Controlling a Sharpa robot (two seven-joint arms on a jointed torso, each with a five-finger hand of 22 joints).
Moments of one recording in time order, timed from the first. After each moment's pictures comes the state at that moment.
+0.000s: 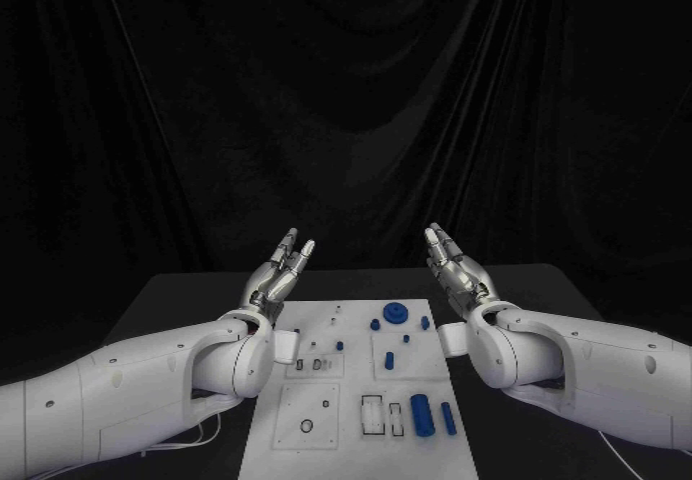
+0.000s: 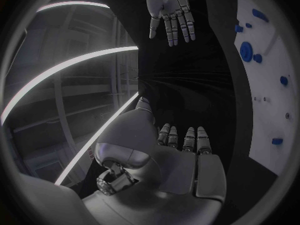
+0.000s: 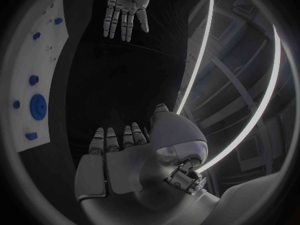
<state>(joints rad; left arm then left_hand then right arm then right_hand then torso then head) 1.14 -0.77 -0.13 1.51 0.05 -0.54 0.54 1.10 0.23 -0.30 0.28 0.21 0.07 -0.22 0.01 0.01 0.00 -0.27 0.00 0.00 0.00 -0.03 0.00 0.00 0.12 0.00 -0.03 0.00 0.00 1.19 -0.75 -0.18 1.50 0.09 -0.55 0.51 0.94 0.25 -0.34 0.29 0.26 0.04 -0.22 0.08 0.02 0.00 -0.26 0.03 0.01 0.00 -0.03 0.00 0.00 0.17 0.00 -0.03 0.00 0.00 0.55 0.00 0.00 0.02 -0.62</state>
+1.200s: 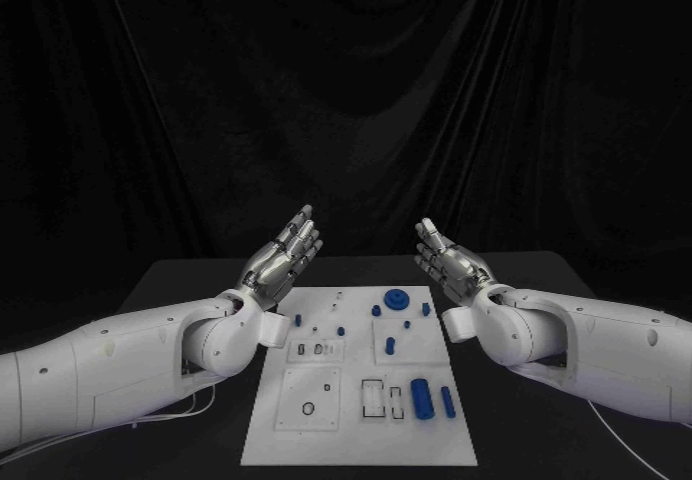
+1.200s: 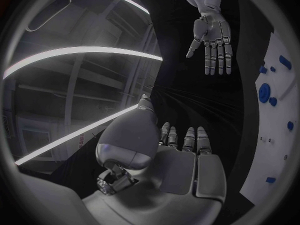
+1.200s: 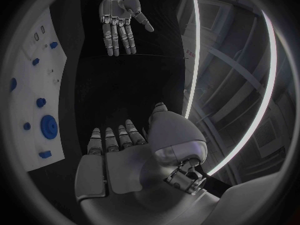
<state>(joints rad) 1.20 -0.79 -0.21 1.46 0.14 -0.09 0.65 1.19 0.22 -0.31 0.29 0.22 0.11 -0.19 0.01 0.02 0.00 -0.22 0.00 0.00 0.00 -0.03 0.00 0.00 0.14 0.00 -0.03 0.00 0.00 1.22 -0.74 -0.21 1.45 0.17 -0.32 0.44 0.98 0.23 -0.34 0.29 0.26 0.08 -0.06 0.18 0.03 0.00 -0.10 0.07 0.01 0.00 0.02 0.00 0.00 0.14 0.00 0.08 0.00 0.00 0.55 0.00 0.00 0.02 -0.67</state>
